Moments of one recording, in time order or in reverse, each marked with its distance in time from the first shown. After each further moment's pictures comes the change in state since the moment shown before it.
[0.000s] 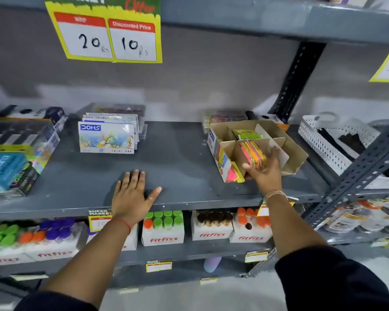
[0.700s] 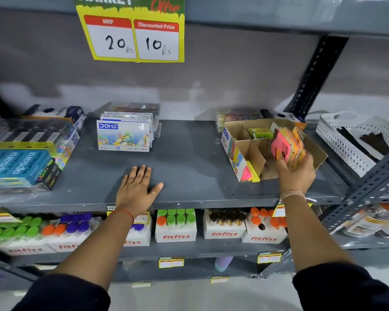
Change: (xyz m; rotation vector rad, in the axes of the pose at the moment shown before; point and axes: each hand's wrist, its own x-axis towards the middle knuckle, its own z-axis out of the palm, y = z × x) left_hand 0.008 -0.027 -0.013 0.041 -0.040 0.013; right_hand -0.010 -0.034 -0.002 -0.211 0.435 0.109
